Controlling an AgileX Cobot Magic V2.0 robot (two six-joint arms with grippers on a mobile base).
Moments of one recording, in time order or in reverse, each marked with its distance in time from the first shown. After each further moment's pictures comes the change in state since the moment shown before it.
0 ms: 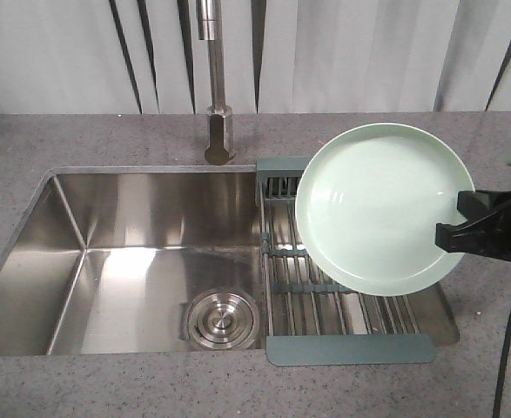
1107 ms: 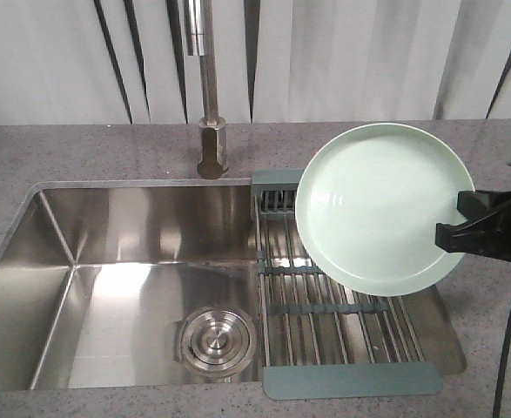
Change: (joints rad) left arm 0.000 0.000 0.000 0.000 0.000 0.000; right arm 0.000 0.000 0.000 0.000 0.000 0.000
